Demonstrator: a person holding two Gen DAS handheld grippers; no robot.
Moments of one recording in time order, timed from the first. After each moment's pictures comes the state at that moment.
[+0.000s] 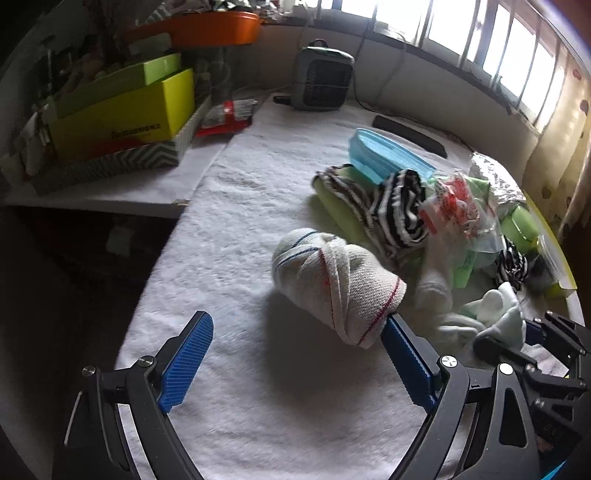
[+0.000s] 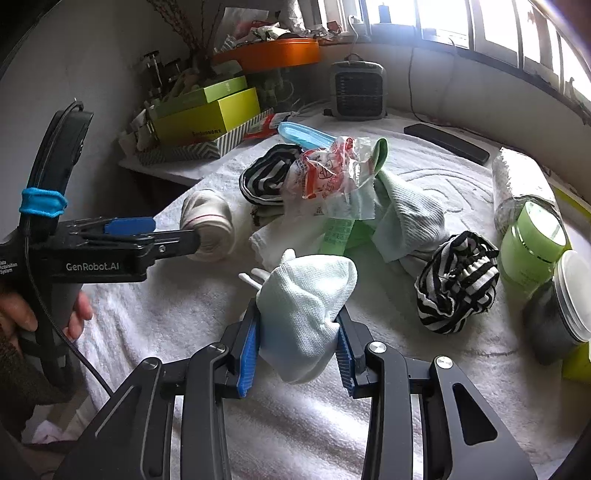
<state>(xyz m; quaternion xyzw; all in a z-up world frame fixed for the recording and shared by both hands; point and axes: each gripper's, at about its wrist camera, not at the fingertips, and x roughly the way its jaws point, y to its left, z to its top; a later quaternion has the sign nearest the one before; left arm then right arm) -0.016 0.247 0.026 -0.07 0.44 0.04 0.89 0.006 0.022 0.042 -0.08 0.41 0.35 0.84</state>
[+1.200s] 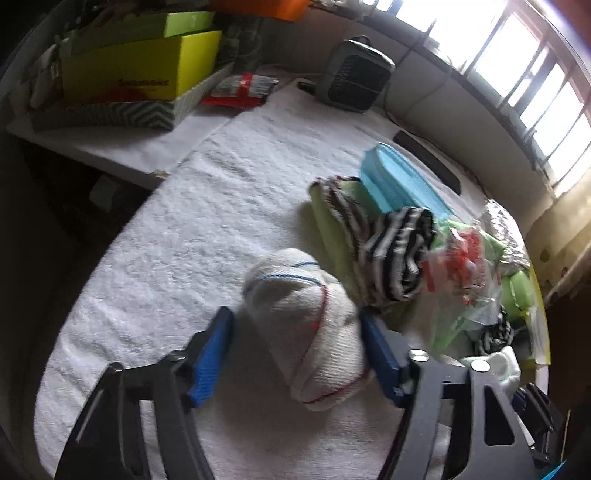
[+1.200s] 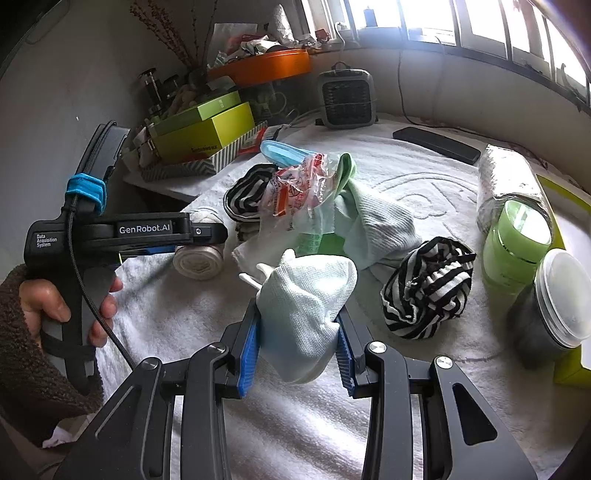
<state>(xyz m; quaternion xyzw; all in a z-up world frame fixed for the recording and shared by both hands) 0.017 0.247 0.016 -0.20 0.46 0.07 0.86 0.017 -0.003 0.050 -0.05 0.40 0.35 0.84</state>
